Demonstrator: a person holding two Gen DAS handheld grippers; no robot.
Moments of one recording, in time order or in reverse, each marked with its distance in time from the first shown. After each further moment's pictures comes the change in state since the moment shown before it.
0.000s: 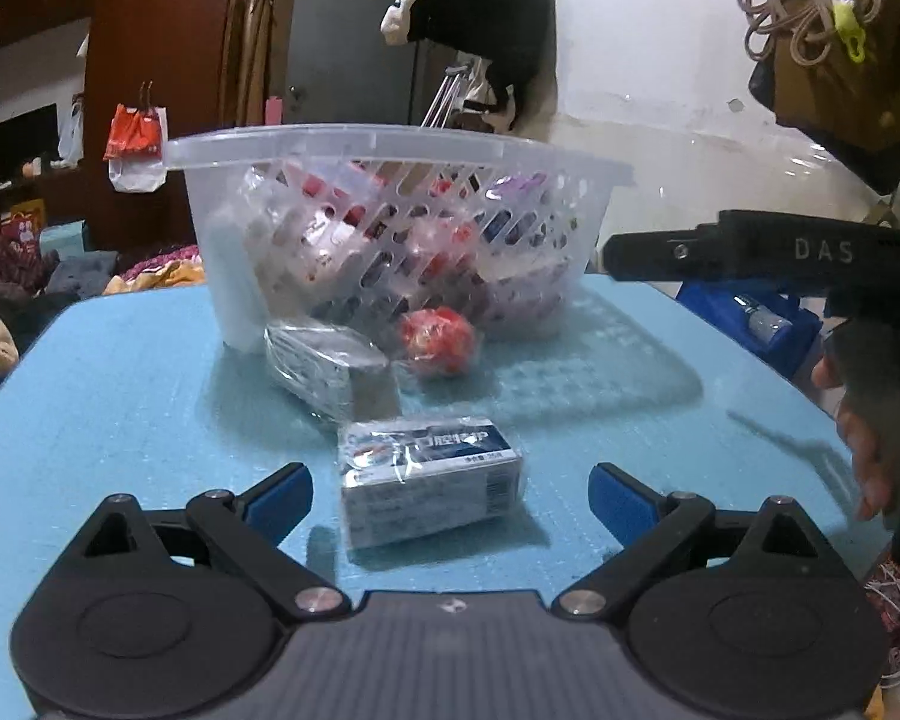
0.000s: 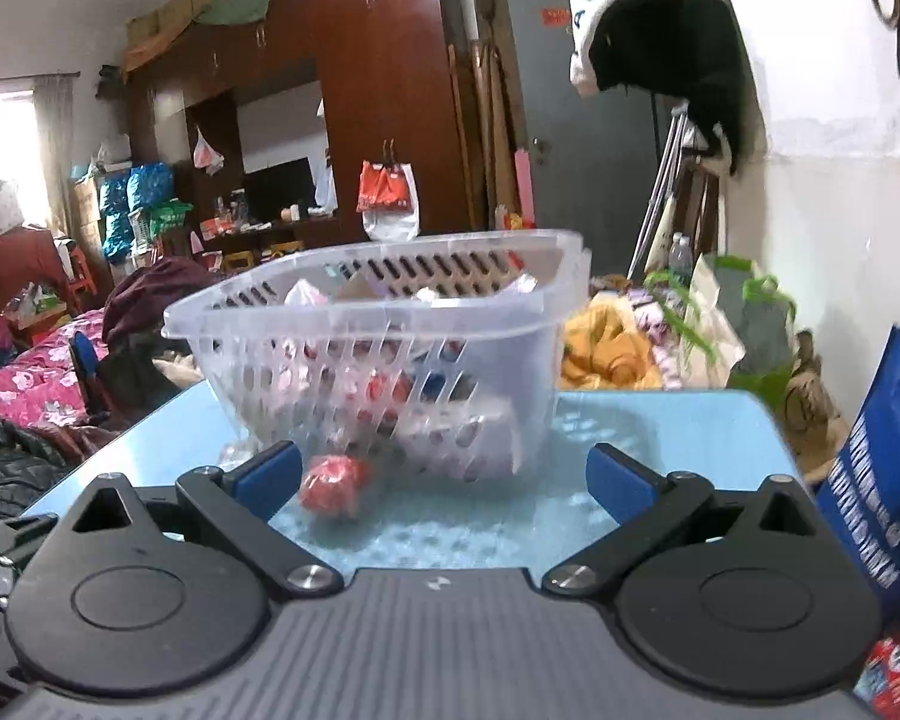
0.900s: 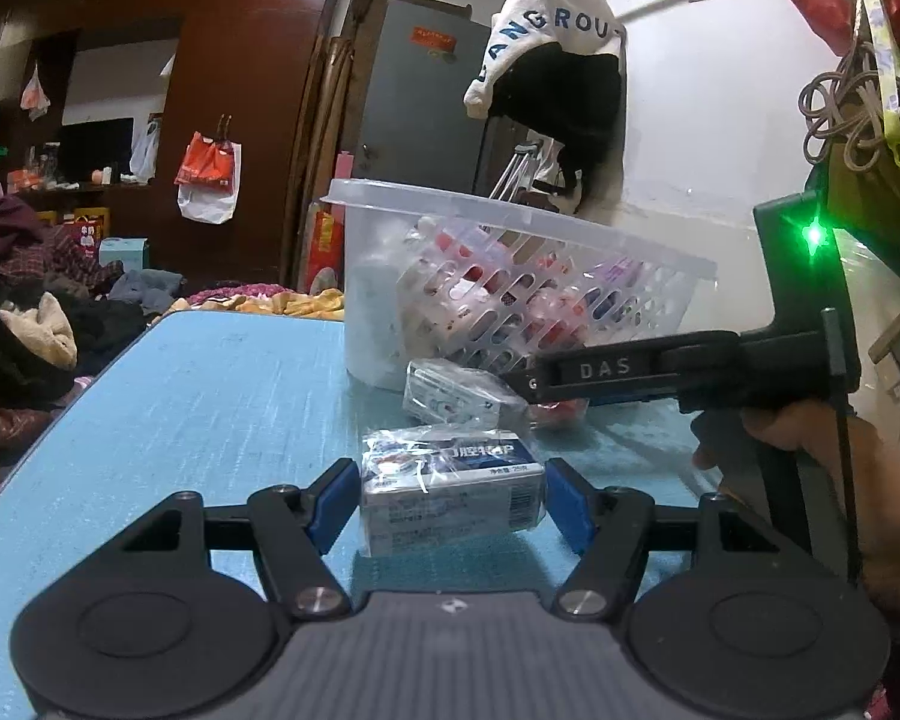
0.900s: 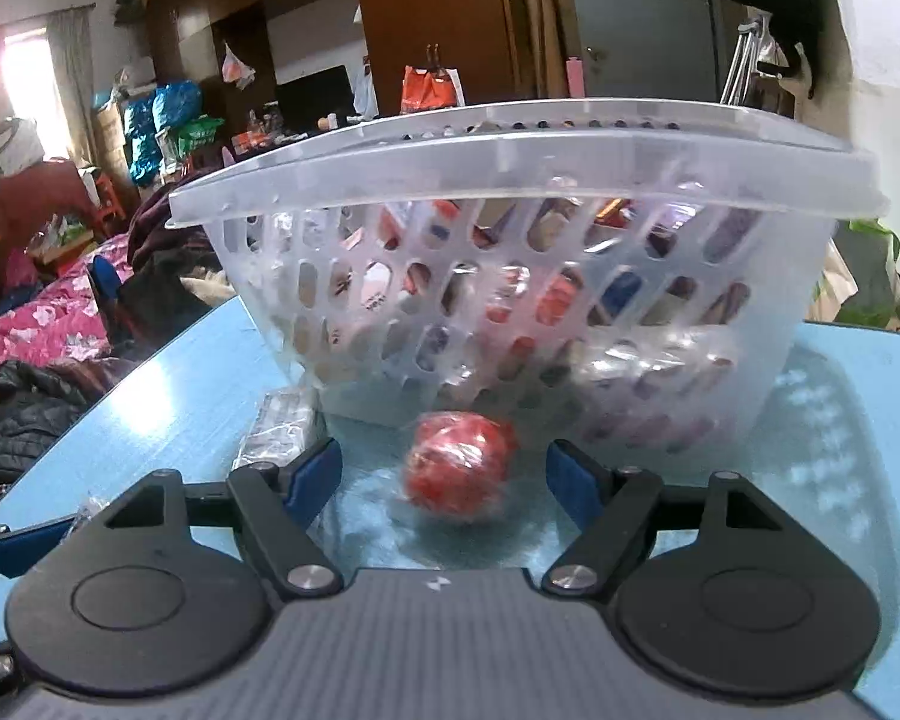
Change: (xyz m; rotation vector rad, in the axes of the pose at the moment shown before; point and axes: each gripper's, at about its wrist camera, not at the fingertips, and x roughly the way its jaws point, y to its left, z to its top) left arm -0.029 0.053 -0.017 -0.119 -0.163 0.065; right arm 0.084 0.050 -0.017 -0.029 0.178 0.069
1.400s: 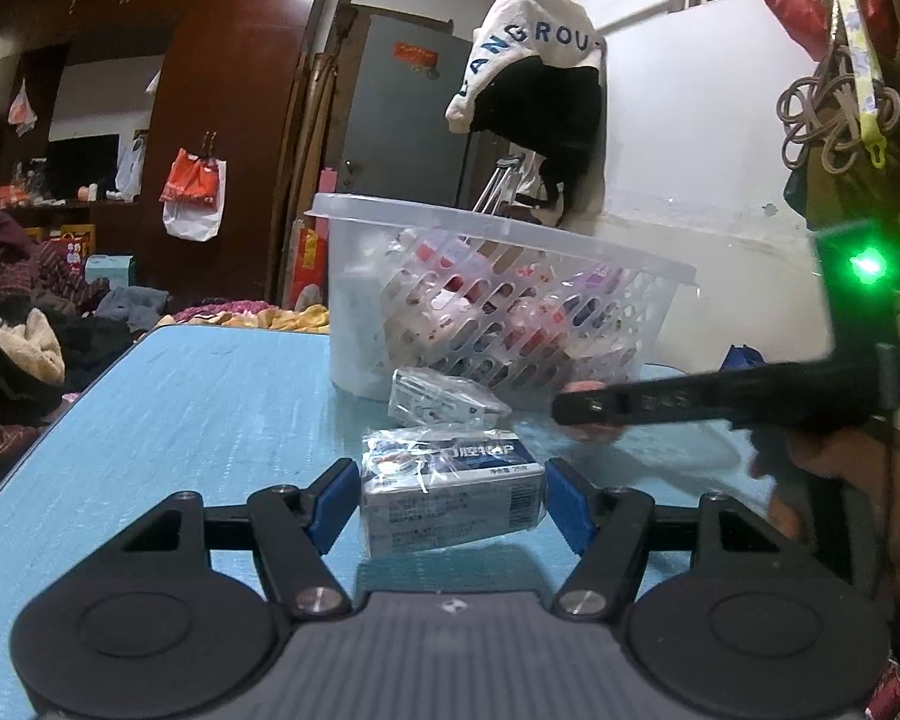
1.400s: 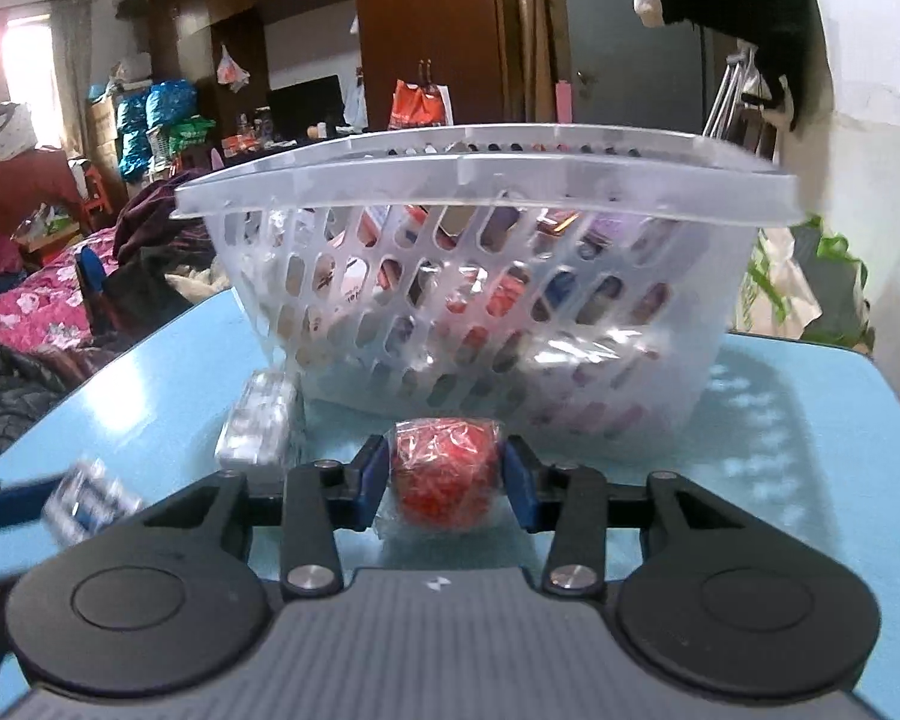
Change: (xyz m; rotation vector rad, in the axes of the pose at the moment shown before) left arm -0.004 -0.003 -0.005 0.027 -0.037 -0.032; right arm -0.038 -0.012 -0.017 -0.049 -0.039 -0.048
